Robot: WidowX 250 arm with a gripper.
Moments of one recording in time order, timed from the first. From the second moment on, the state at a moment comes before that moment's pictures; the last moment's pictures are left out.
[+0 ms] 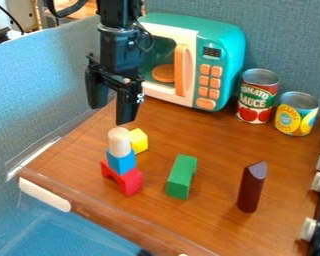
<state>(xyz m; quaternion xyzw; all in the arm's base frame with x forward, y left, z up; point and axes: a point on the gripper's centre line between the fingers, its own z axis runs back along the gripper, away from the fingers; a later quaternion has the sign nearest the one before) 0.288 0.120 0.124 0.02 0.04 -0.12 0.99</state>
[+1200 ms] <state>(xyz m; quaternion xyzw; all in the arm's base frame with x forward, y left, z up) 0.328 0.159 0.080 0.00 0.05 -0.03 1.00</state>
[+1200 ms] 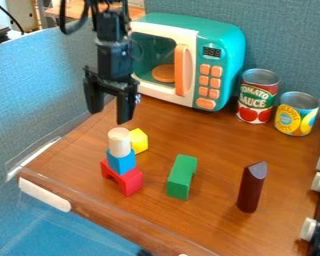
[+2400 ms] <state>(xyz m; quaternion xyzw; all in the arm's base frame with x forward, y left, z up) 0.329 0.143 0.056 0.00 0.05 -0.09 1.00</state>
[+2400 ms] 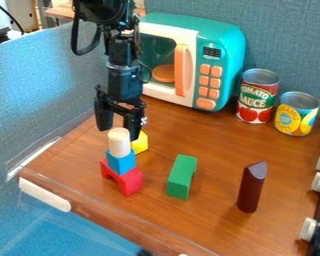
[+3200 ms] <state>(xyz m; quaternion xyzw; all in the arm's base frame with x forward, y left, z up) 0.362 0.159 0.028 0.01 0.06 -0.10 0.99</state>
